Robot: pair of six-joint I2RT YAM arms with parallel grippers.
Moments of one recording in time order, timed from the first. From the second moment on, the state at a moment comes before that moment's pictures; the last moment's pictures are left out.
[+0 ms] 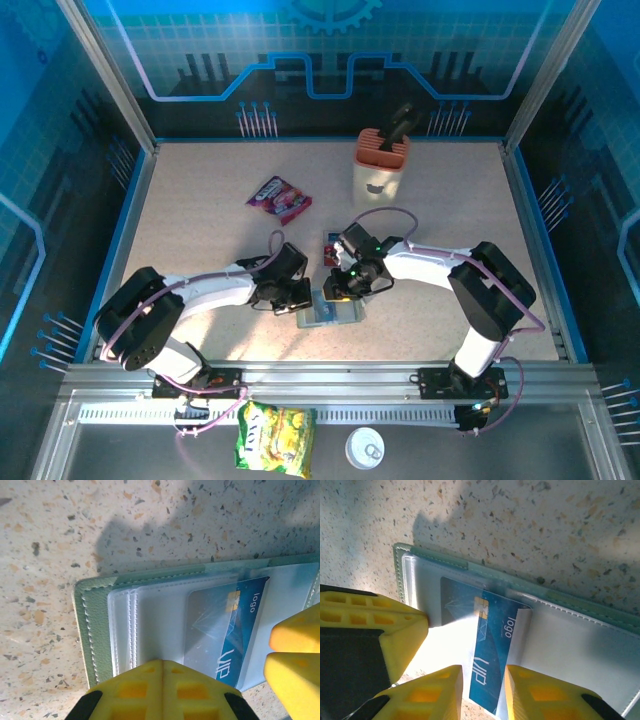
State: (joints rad) left arm -0.71 1.51 0.71 -0.36 0.26 -0.98; right arm 0.72 1.71 0.95 -0.45 -0.49 0.62
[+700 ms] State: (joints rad) left arm -0.73 1.53 0.71 -0.34 0.29 -0.98; right arm 0.71 1.74 0.90 -0.38 -0.54 0.64
